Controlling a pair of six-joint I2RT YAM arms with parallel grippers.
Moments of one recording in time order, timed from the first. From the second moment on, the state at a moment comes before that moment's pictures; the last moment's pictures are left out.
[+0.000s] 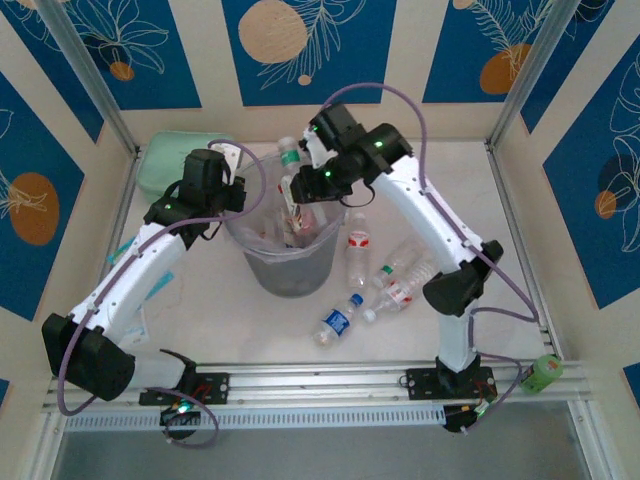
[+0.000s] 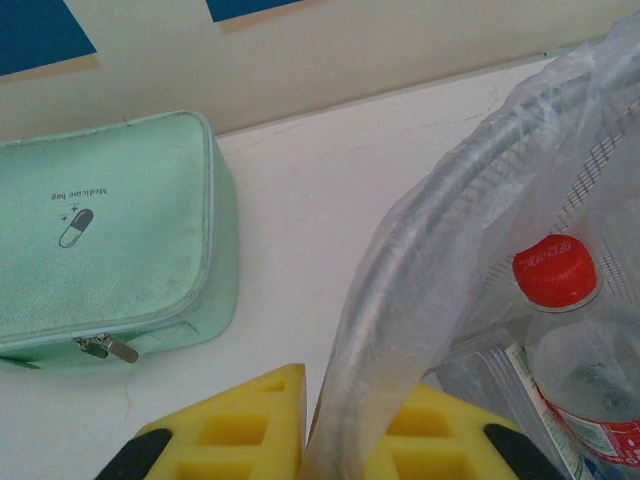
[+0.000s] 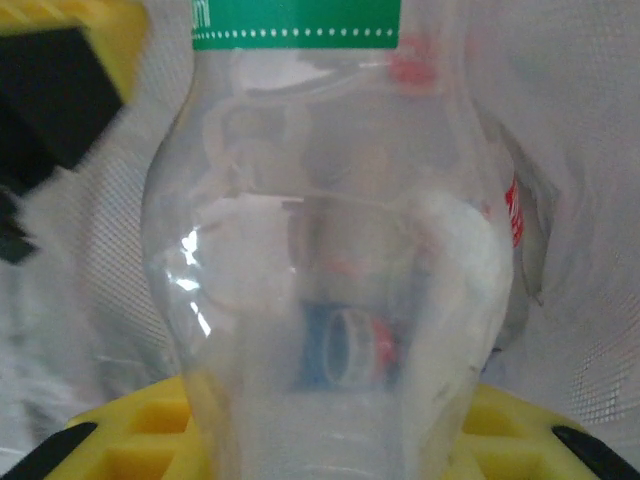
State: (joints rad) left arm -0.41 1.33 1.27 -0.54 -0.19 -0.03; right arm 0.72 1.95 2.33 -1.39 -0.23 0.39
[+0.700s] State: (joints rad) left arm -0.41 1.33 1.27 -0.54 -0.20 -0.02; right arm 0.80 2.07 2.20 -1.41 -0.09 0.31
